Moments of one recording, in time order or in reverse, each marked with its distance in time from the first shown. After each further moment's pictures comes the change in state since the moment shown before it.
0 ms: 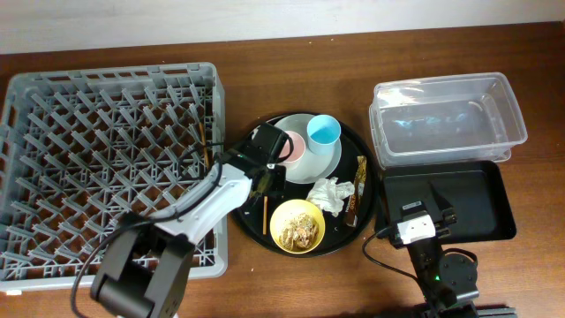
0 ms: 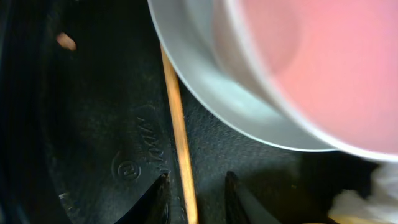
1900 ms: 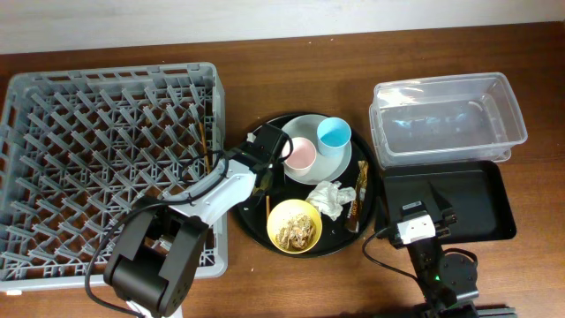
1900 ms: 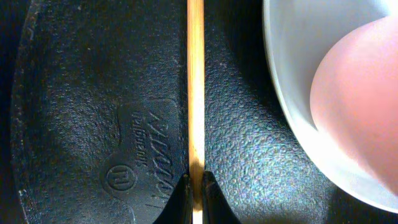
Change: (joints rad) left arm 0.012 0.089 0.010 0.046 0.010 -0.157; right arm 0.000 0.000 0.000 0.000 0.000 -0.001
